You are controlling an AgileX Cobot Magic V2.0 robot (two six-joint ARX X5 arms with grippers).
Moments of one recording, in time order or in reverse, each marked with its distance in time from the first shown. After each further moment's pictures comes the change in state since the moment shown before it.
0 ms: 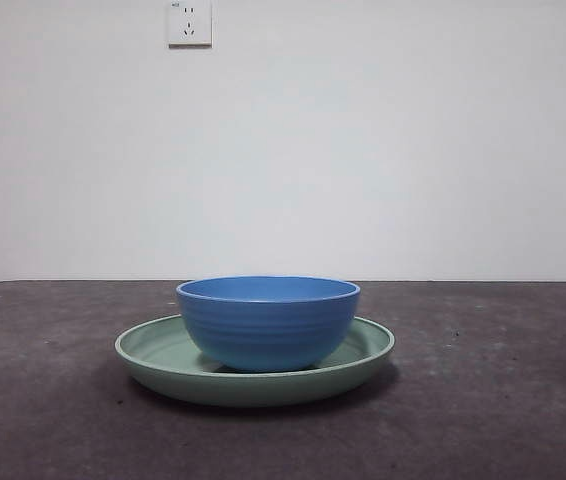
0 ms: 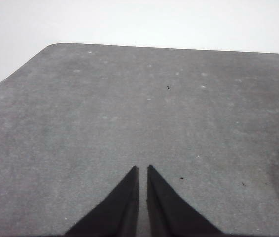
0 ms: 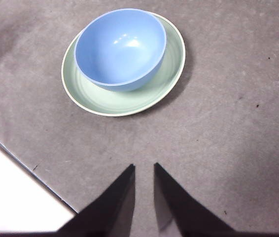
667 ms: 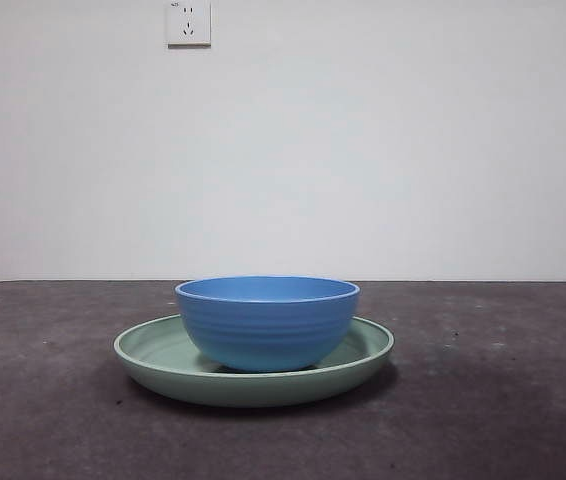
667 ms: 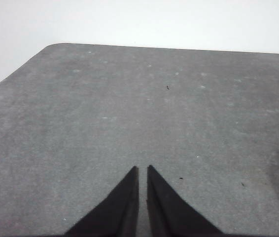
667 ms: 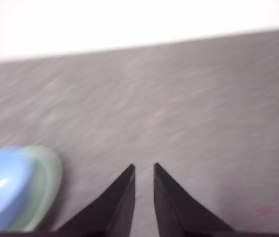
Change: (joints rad) left arm 0.000 0.000 0.000 0.000 0.000 0.000; right arm -0.558 -0.349 -0.493 0.649 -0.012 -0.027
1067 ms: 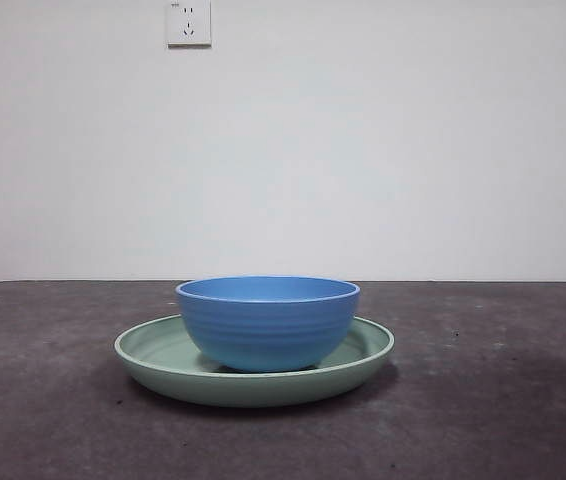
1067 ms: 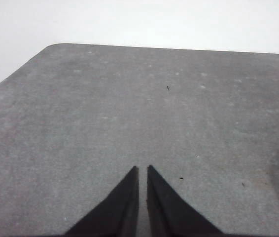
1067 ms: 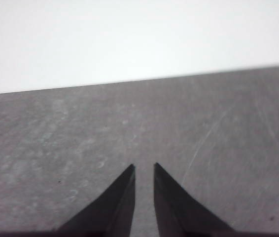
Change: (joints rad) left arm 0.000 0.000 0.000 0.000 -0.001 0.000; right arm -0.165 -0.254 -0.255 0.166 0.064 -0.110
